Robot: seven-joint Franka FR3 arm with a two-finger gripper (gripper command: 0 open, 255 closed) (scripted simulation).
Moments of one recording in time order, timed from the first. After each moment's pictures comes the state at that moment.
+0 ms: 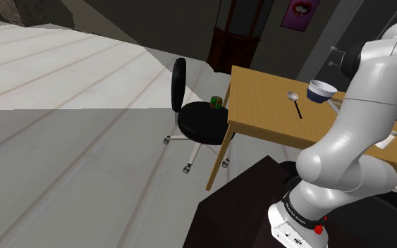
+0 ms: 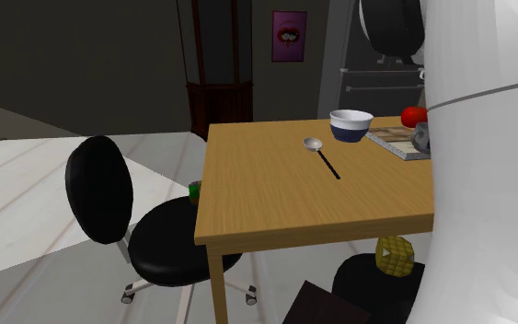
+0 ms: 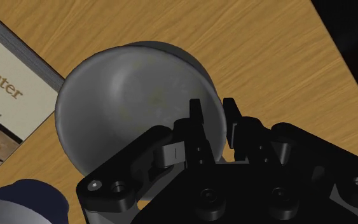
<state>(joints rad) -0.71 0.45 -0.94 -1.66 0.43 1.99 -1.79</state>
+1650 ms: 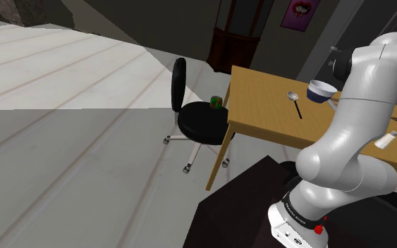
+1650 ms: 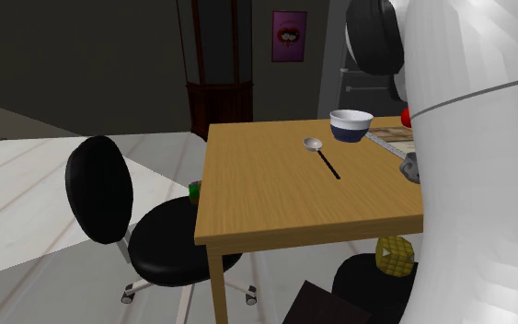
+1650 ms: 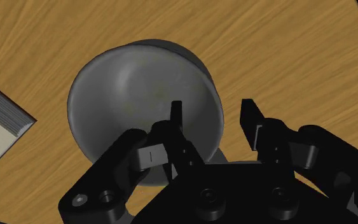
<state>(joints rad) -0.75 0.54 -0.87 -1.77 0.53 2.17 -1.86</state>
